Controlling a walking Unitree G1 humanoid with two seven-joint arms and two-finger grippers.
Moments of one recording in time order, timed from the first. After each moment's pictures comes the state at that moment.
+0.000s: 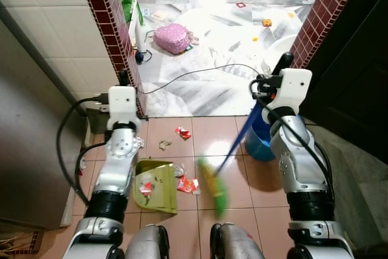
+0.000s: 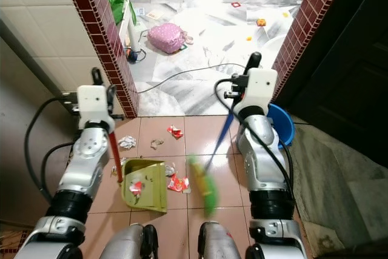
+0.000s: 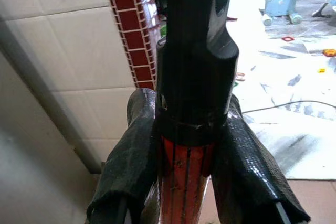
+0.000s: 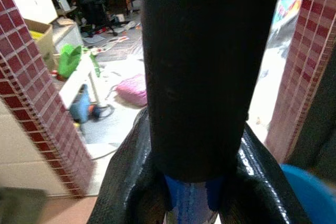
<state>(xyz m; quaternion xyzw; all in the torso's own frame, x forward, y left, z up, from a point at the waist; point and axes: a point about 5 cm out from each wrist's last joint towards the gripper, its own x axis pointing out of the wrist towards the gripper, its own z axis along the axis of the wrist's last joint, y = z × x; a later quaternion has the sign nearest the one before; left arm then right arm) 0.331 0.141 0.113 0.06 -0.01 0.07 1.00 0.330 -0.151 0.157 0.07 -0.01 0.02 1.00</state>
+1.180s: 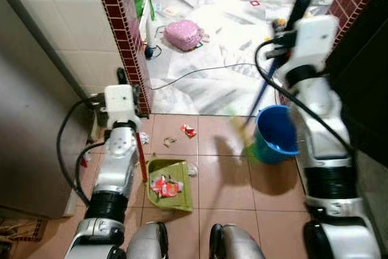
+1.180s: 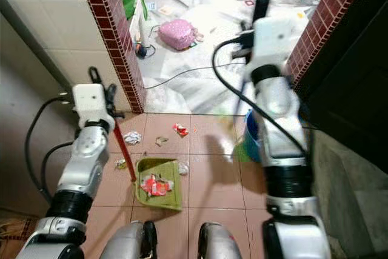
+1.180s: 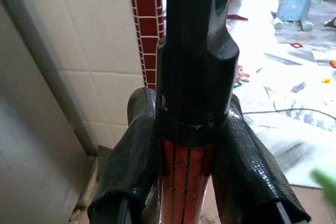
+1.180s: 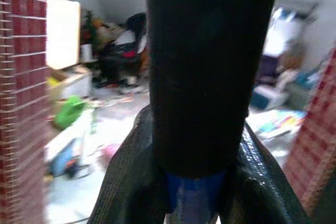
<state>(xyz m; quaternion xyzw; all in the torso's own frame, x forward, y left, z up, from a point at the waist) 0.328 0.150 0.118 0.02 -0.01 0.07 1.00 0.337 -0.163 0.249 -0.10 -0.19 0.02 0.98</state>
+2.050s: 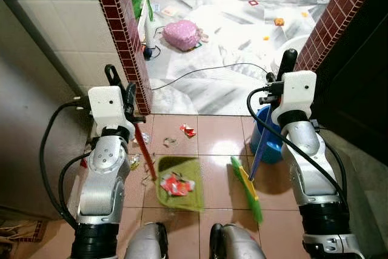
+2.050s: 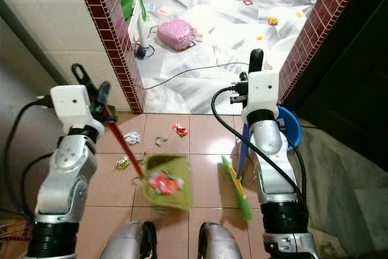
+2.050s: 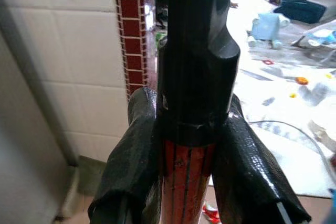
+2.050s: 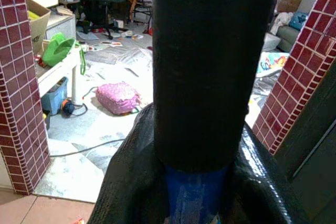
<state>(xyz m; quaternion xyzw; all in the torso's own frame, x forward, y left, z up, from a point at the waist) 0.288 0.147 0.148 -0.02 -0.03 0.03 1.00 0.314 -0.167 0.166 -0.09 -0.07 -0.01 0.99</state>
